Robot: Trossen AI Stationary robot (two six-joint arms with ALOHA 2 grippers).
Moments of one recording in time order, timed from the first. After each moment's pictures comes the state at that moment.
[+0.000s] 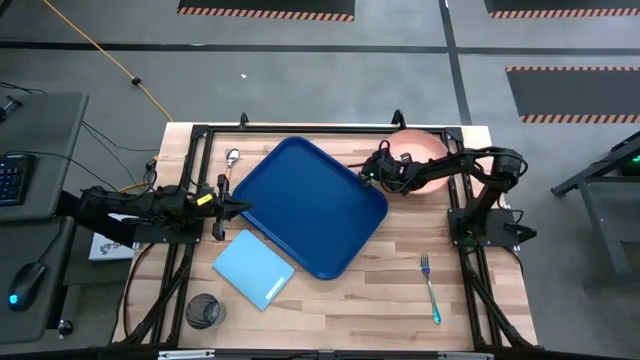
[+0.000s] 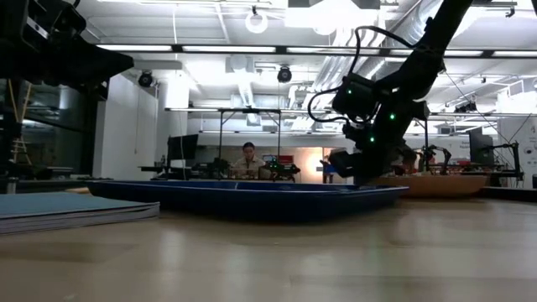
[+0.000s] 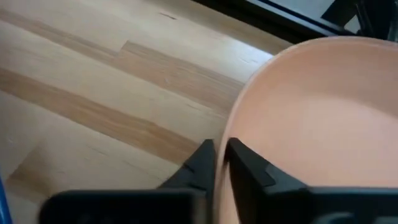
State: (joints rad) left arm -0.12 0.01 0.01 0.04 -0.21 -0.07; right arm -0.38 1.73 0.70 0.02 0.65 0.55
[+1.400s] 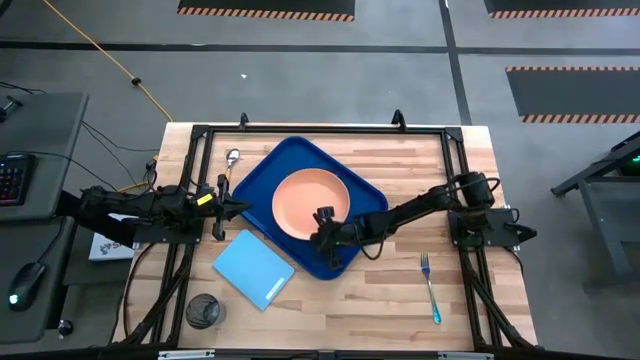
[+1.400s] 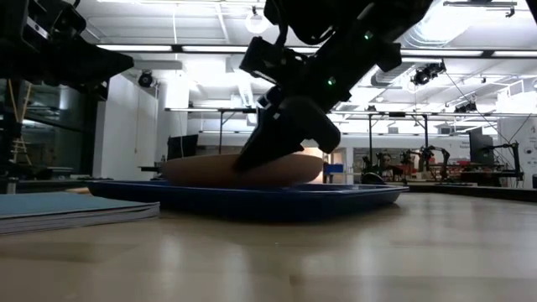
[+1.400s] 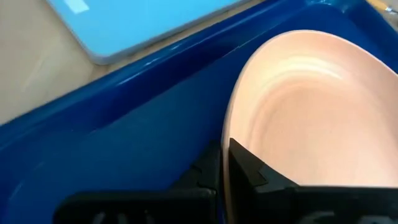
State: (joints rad) left arm -0.12 0.01 0.01 0.04 -0.21 -0.07; right arm 0.18 1.97 1.16 0.04 0.20 -0.22
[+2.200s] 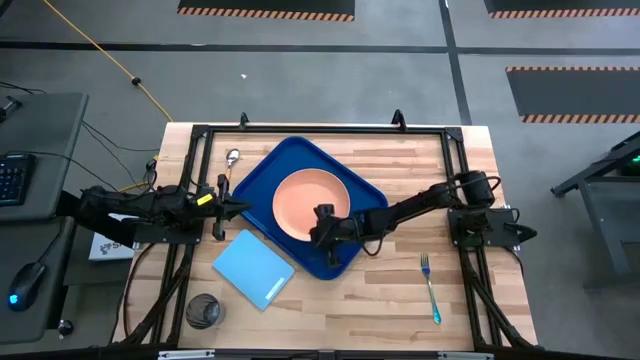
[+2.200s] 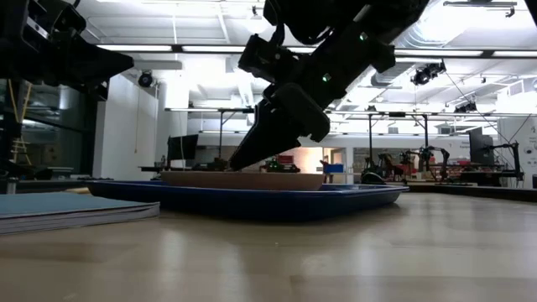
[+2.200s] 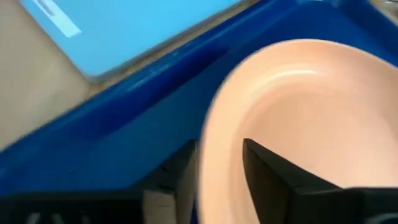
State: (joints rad) left arm -0.12 0.01 0.01 0.04 -0.21 -0.07; right arm 0.16 1.96 1.17 0.04 0.18 -0.16
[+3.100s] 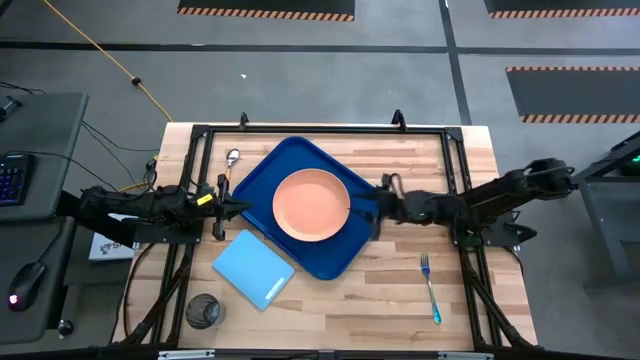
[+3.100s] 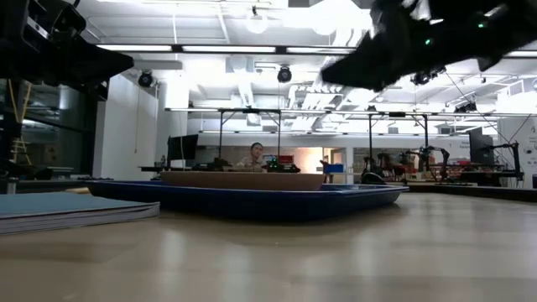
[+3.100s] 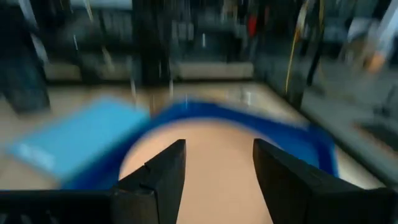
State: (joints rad) left arm -0.12 0.01 0.01 0.04 -0.21 -0.08; right arm 0.11 1.29 0.42 0.74 0.34 -0.04
